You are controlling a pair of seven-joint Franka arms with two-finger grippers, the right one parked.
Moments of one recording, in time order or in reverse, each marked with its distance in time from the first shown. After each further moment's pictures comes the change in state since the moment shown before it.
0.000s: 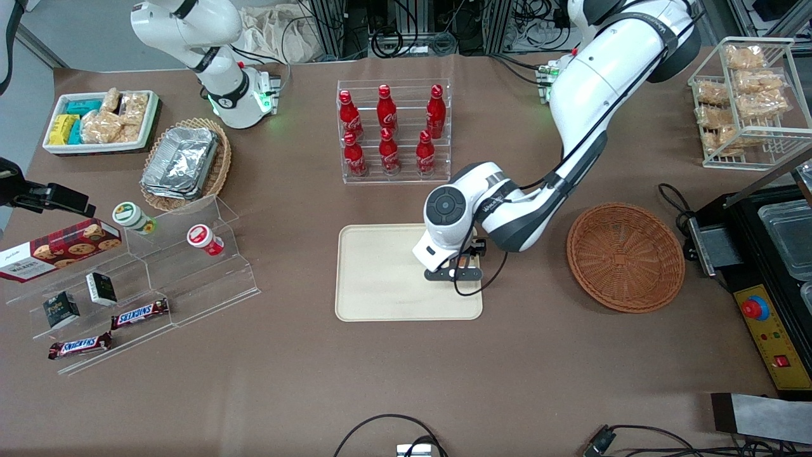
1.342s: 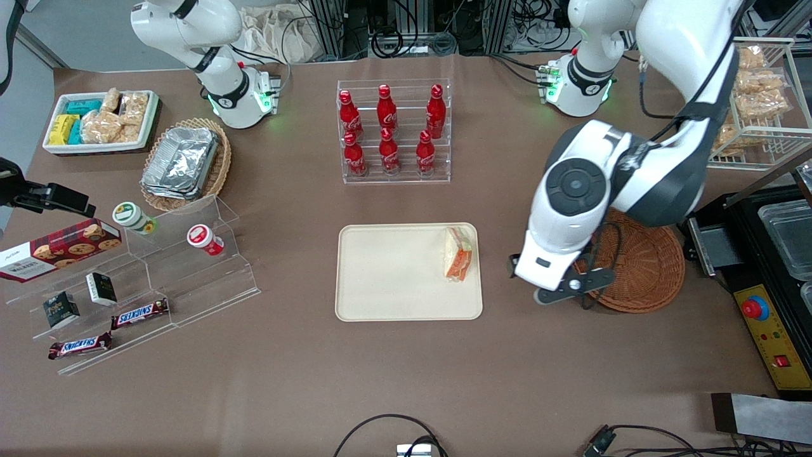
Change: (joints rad) arm 0.238 -0.291 0.002 0.117 -0.093 -0.307 0.065
